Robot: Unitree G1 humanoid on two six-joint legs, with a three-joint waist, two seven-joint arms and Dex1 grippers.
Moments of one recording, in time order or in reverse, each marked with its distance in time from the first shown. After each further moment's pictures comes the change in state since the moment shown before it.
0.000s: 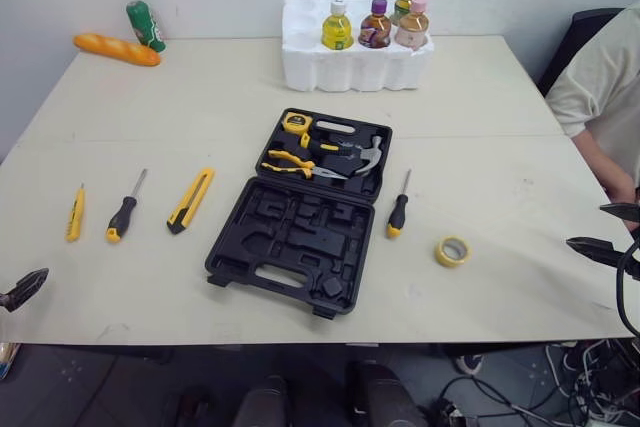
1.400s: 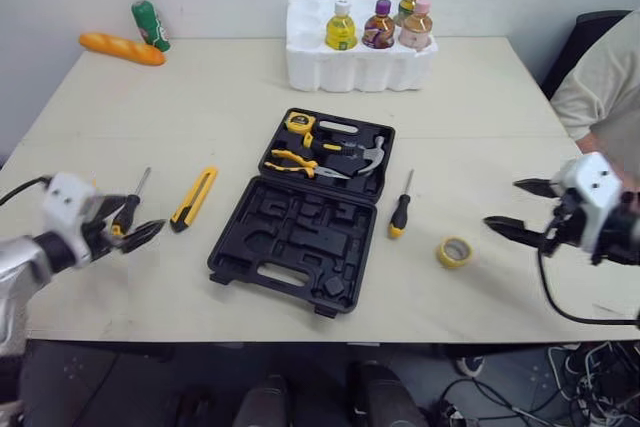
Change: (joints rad) left arm -0.404 -0.067 -0.440 -0.424 -0.028 0.234 -0.013; right arm -0.118 0.214 0.185 -0.641 0.103 0.411 -0.239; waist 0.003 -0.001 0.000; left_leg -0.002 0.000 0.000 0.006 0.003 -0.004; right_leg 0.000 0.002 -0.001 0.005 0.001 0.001
